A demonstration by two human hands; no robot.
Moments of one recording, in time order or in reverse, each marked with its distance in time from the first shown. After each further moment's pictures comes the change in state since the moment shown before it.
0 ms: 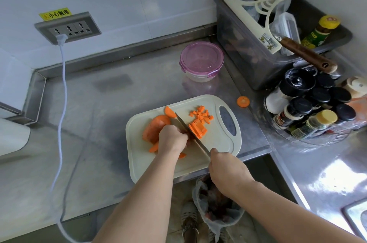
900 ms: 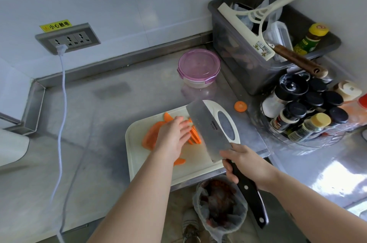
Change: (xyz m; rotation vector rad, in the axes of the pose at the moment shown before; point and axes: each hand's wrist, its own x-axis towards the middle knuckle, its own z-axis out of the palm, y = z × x) left_hand -0.018 0.036 -0.014 -0.883 -0.178 -0.152; right_hand -0.015 0.032 -0.045 1.065 -0.148 -0.016
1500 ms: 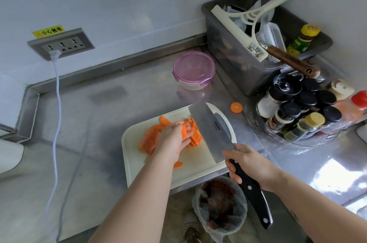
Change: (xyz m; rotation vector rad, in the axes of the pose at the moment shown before) left_hand 0.003 -0.002 0.010 0.112 0.007 0.000; right_hand 0.000 0.007 -0.012 0.109 -0.004 0.033
